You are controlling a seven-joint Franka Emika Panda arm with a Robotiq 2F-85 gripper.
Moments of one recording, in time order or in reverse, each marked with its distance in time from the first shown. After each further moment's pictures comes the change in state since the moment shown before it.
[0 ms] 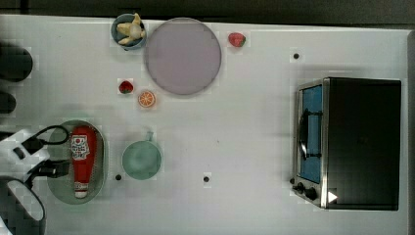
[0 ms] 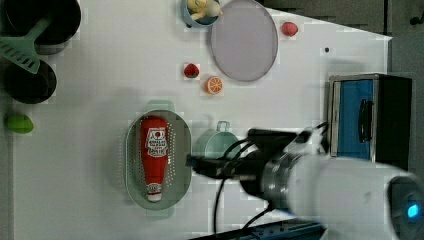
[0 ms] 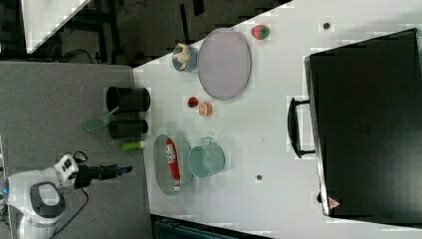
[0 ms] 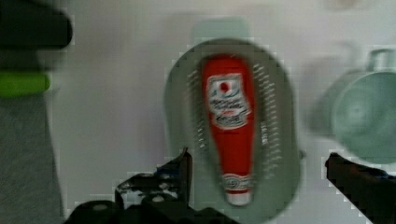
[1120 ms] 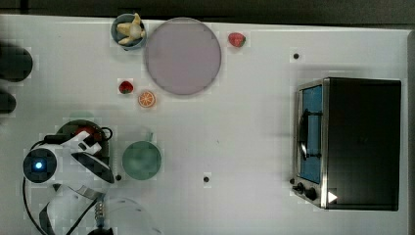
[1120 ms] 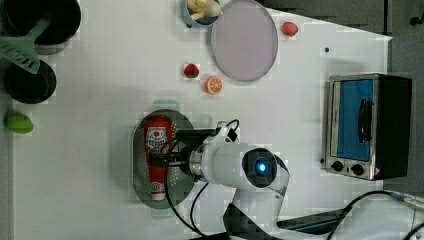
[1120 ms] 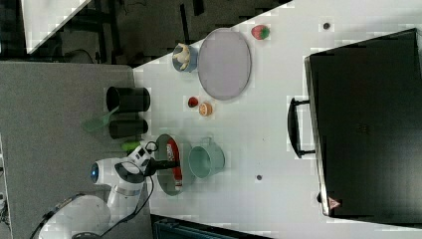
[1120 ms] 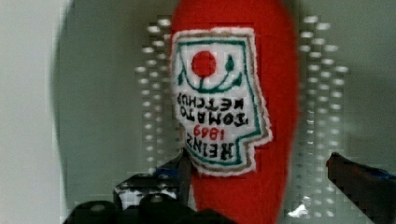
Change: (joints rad) arm 0.006 0.569 -0.061 -0.115 -0.593 0.440 0.276
